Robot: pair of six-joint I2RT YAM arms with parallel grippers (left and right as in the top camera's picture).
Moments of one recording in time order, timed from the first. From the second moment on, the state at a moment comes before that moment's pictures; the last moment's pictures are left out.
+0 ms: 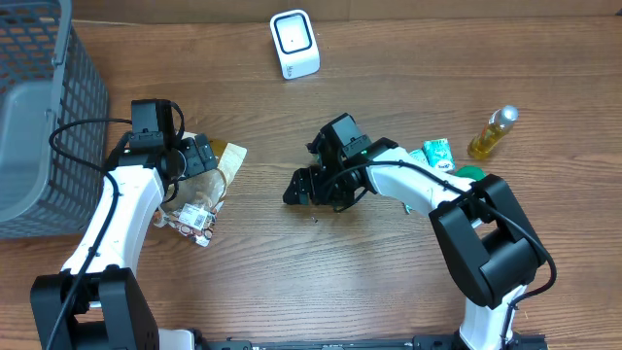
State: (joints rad) left arm 0.06 1.58 1.04 -0.59 -0.07 -0.31; right arm 0.56 1.99 1.22 -0.47 -0.56 0.49
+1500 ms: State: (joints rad) left arm 0.08 1.81 1.04 -0.65 0.13 -0.04; right arm 0.55 1.98 1.22 -0.49 -0.56 0.47
